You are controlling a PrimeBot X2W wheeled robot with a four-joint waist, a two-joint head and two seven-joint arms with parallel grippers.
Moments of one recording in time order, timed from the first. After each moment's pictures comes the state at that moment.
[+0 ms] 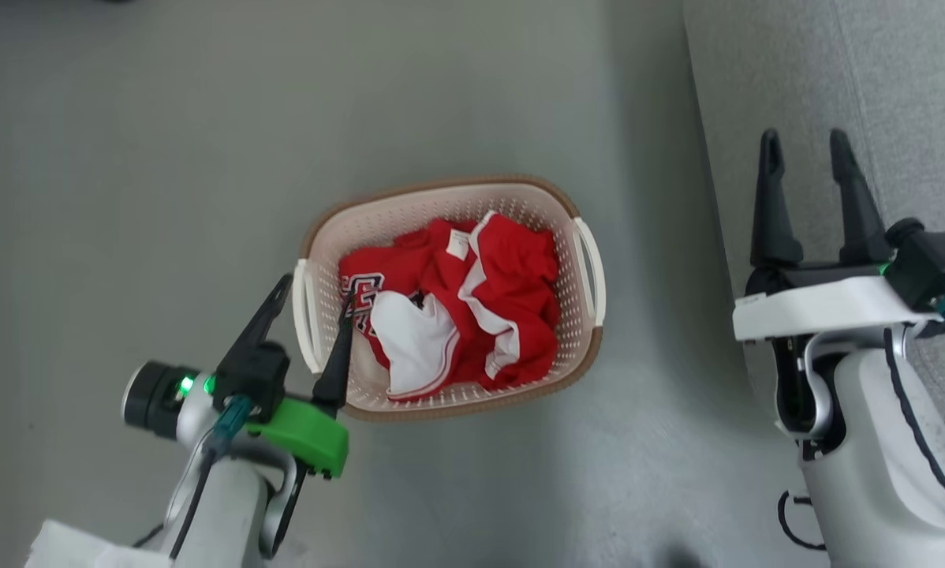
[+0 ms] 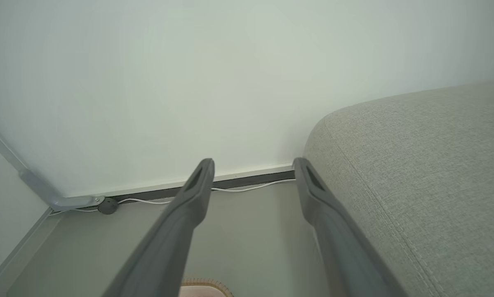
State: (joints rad) left arm -0.23 0.07 -0.31 0.26 -0.09 -0.06 -0.24; right arm -0.25 -0.06 0.14 0.04 0.24 -0.10 -0.25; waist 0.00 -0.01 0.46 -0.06
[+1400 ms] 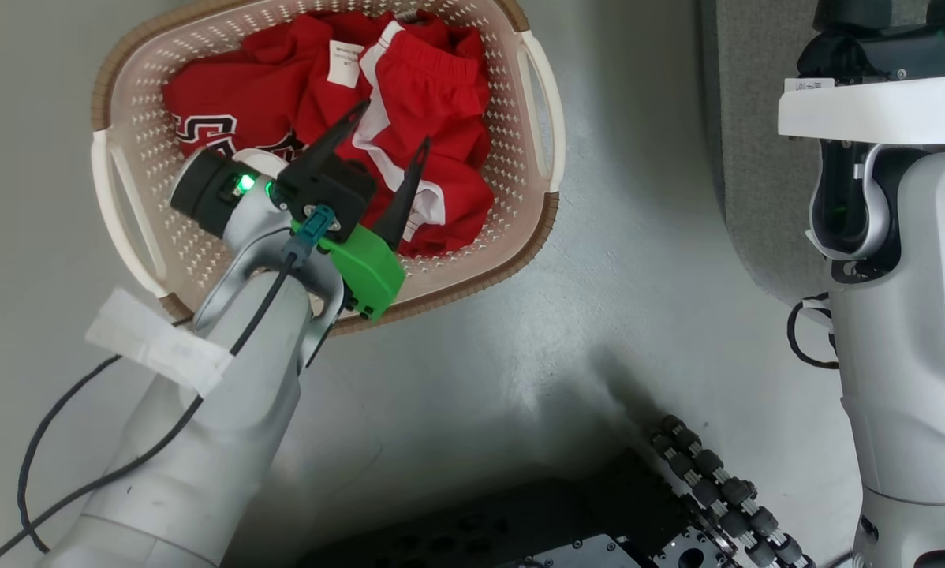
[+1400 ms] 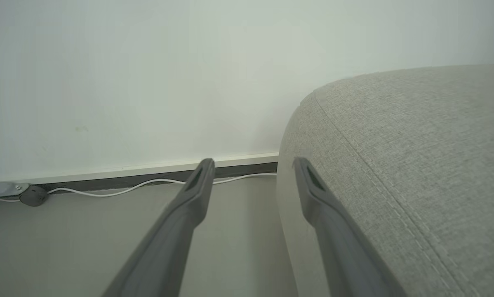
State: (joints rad) left arm -0.74 0.04 -0.56 0.55 -0.09 -0.12 -0.21; right arm -0.63 -0.06 0.11 -0.01 0.23 -0.09 -0.25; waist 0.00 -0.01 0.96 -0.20
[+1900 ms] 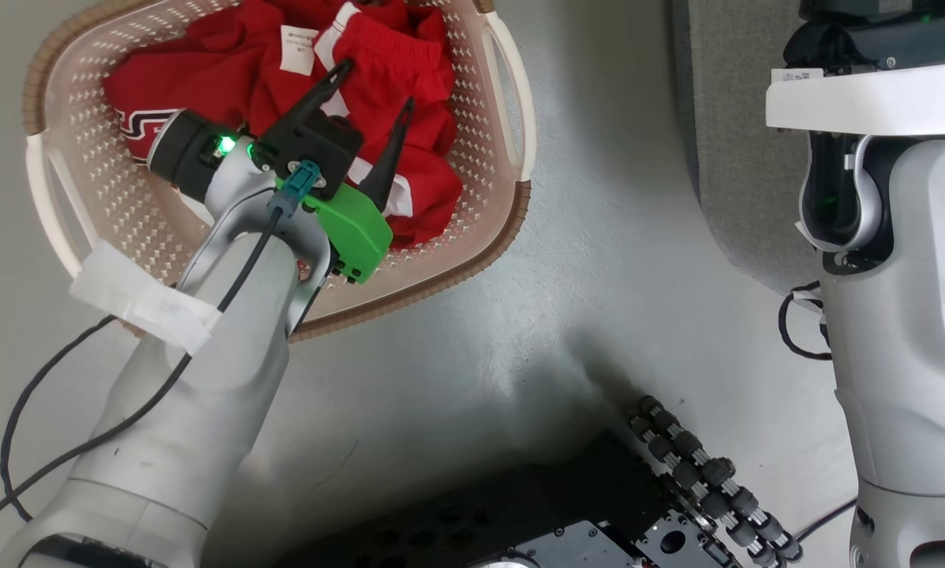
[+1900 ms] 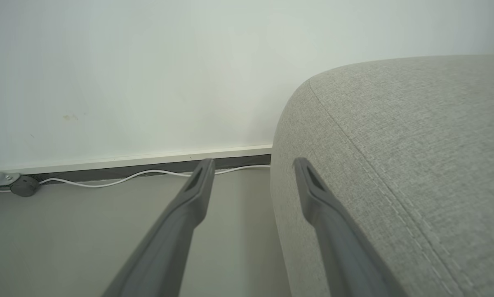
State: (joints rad) left arm -0.83 0.04 -0.58 0.64 -0.12 -0.12 -0.21; right arm -0.66 -0.06 0.14 0.00 0.25 -0.08 -0.25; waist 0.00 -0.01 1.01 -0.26
